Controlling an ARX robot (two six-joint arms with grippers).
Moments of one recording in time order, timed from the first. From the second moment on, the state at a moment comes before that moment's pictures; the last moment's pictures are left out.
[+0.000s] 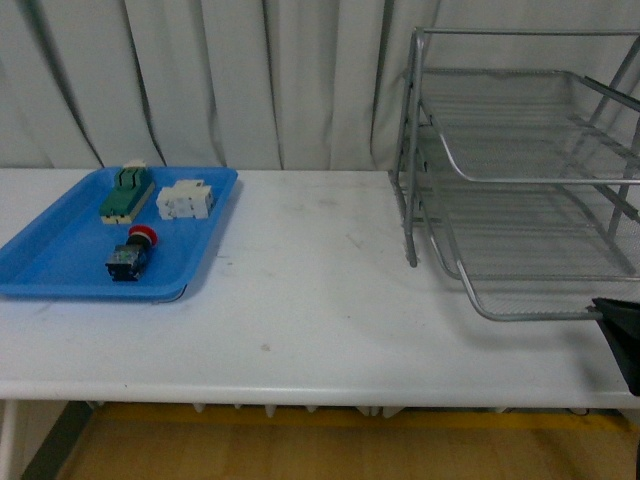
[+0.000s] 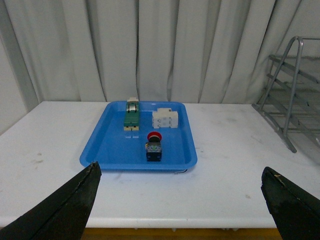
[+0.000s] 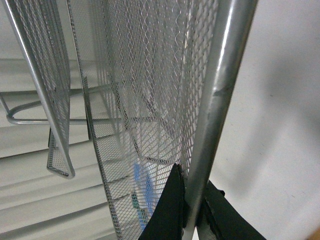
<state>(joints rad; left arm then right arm) 0.00 0.01 0.01 0.00 0.00 0.00 -0.03 2.17 0.51 1.32 -0.16 1.46</state>
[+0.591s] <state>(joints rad) 0.00 0.01 0.01 0.00 0.00 0.00 -0.05 2.14 0.43 1.30 -0.17 1.35</state>
